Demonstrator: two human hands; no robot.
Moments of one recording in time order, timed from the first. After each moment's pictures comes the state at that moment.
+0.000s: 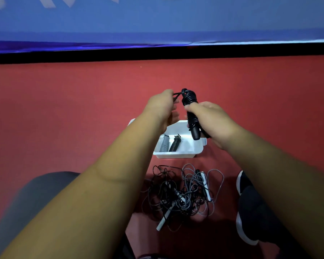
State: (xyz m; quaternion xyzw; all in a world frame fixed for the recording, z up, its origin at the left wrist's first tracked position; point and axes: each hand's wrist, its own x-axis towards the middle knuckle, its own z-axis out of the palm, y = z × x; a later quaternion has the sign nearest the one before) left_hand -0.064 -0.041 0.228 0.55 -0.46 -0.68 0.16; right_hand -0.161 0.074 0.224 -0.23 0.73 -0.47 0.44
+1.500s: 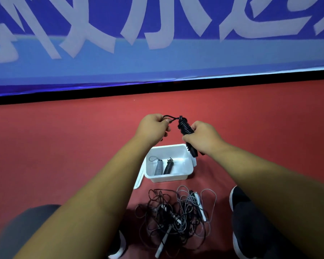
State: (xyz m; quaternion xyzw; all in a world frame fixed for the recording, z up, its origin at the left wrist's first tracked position) left_hand -0.053 -0.029 0.264 0.43 -0.73 -0.51 0.17; right_hand -0.194 0.094 0.244 -0.35 0.85 -0.31 0.25
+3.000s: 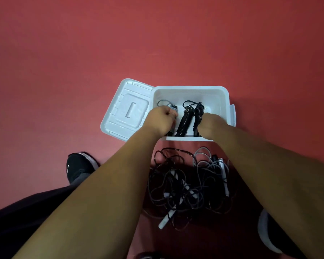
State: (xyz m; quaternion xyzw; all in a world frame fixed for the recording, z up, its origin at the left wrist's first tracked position) left_hand -0.041 -0.114 -0.079 0.53 -0.67 -0.52 0.01; right_hand -0.210 -0.017 -0.101 -0.37 0.85 0.07 0.38
